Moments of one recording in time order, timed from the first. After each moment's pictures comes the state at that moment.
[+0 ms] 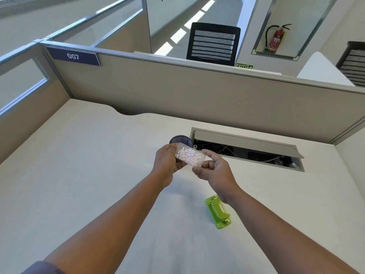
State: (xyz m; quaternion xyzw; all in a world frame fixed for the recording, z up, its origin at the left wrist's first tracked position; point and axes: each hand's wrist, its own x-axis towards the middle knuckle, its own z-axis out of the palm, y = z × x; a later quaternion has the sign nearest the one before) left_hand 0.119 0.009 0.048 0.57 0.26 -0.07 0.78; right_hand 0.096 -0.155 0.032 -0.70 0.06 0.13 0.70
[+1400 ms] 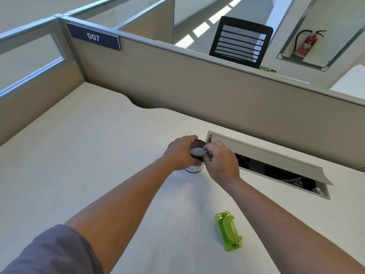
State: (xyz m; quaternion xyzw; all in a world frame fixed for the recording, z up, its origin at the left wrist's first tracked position) left_hand 0.187 0.045 0.020 0.93 0.00 -0.10 0.35; right_hand 0.182 -0.117 0.016 -0.95 -0.17 -0.09 0.24
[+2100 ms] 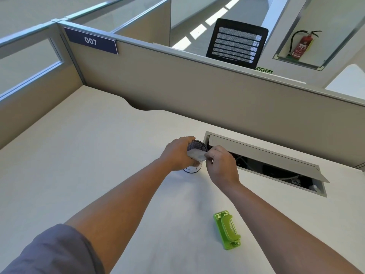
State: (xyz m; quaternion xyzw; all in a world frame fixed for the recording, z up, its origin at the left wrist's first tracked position) left_hand 0.188 0.046 0.016 0.93 0.00 -0.10 0.35; right_hand 0.177 -0.129 0.003 -0.94 -0.16 -0.10 0.28
